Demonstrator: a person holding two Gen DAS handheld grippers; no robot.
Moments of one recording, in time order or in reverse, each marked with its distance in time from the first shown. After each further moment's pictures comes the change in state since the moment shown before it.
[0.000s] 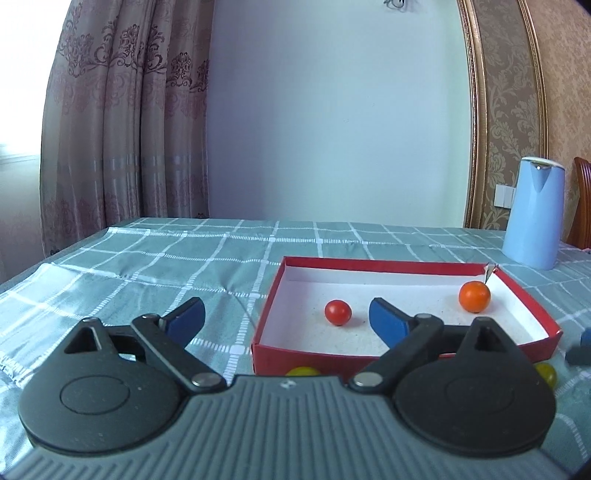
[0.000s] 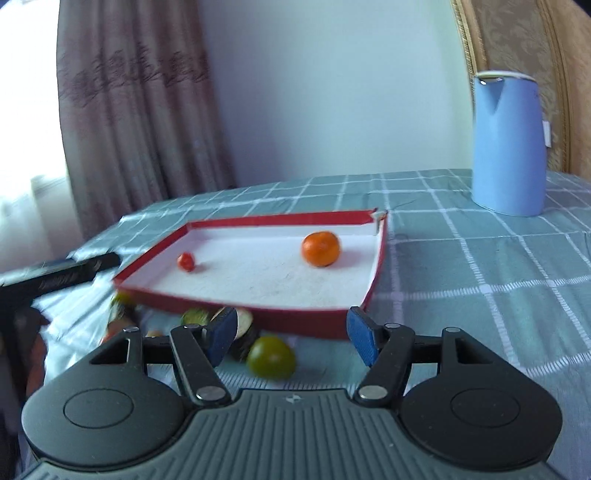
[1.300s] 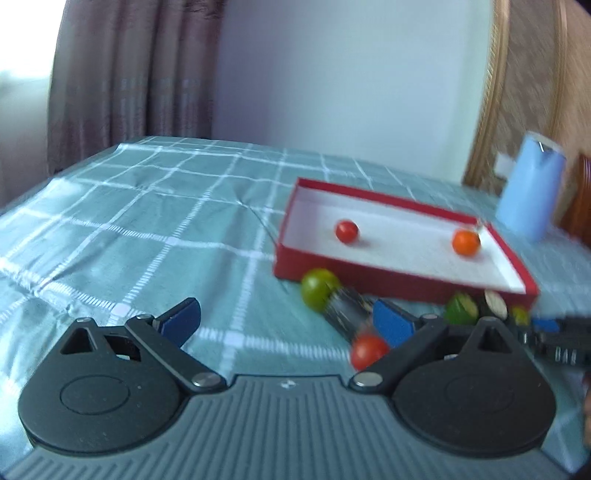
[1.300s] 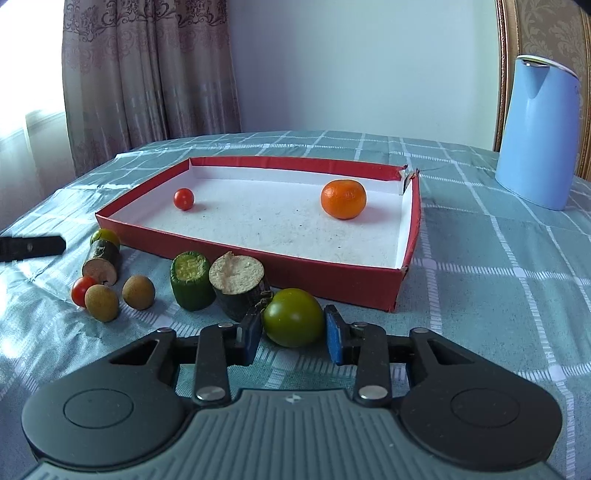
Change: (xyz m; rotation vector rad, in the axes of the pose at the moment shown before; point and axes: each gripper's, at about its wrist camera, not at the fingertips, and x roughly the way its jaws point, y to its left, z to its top) left arm -0.026 0.025 -0.015 -0.065 0.251 -0.032; right arm 0.046 0.014 -0.006 -0.059 0.122 -0.028
